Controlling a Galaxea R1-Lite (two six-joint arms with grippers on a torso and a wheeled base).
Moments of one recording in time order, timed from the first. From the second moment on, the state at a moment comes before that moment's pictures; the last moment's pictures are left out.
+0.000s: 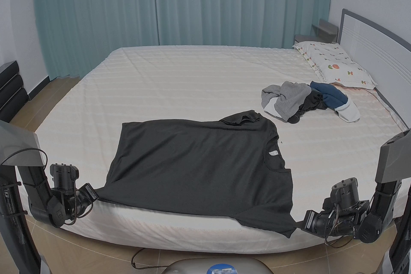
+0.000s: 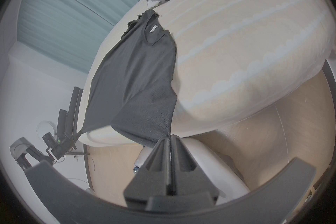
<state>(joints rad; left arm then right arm) 0.07 2.20 -0.32 -1.12 0.14 -0.64 0.34 2.11 -0.13 -1.14 0.15 0.76</state>
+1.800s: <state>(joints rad) 0.04 2.10 -0.23 -1.12 0.08 -0.56 0.32 2.24 -0.11 -1.45 0.18 0.99</state>
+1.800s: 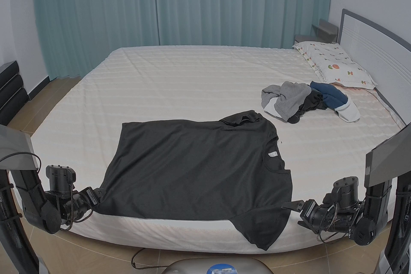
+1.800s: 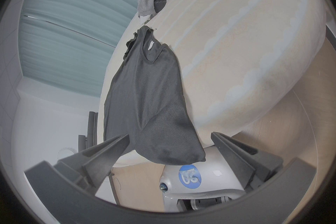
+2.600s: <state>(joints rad) 0.05 2.09 -0.24 -1.13 0.06 -0.60 0.32 2.26 -0.06 -1.55 0.18 1.02</state>
